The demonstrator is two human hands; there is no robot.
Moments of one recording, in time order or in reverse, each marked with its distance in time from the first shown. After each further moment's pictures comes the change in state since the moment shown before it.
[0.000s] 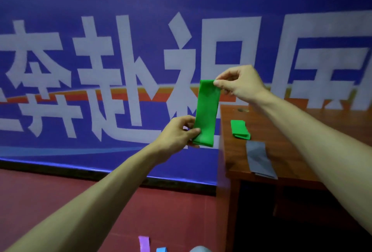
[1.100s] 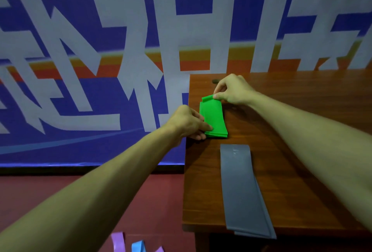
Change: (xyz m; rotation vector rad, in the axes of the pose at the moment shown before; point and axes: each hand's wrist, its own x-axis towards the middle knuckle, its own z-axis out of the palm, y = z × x) left_hand 0.187 -0.072 0.122 0.020 -0.193 -0.533; right_hand 0.089 0.271 -0.012 -0.545 -0.277 0.293
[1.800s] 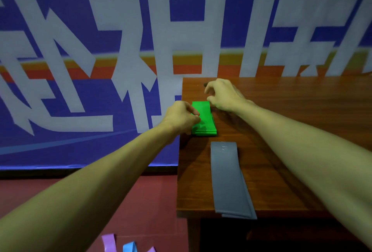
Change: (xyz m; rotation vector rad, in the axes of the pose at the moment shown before) left_hand -0.016 0.009 0.000 0.211 0.122 0.158; right_hand -0.024 -0.018 -0.003 -0.174 0.098 -0.040
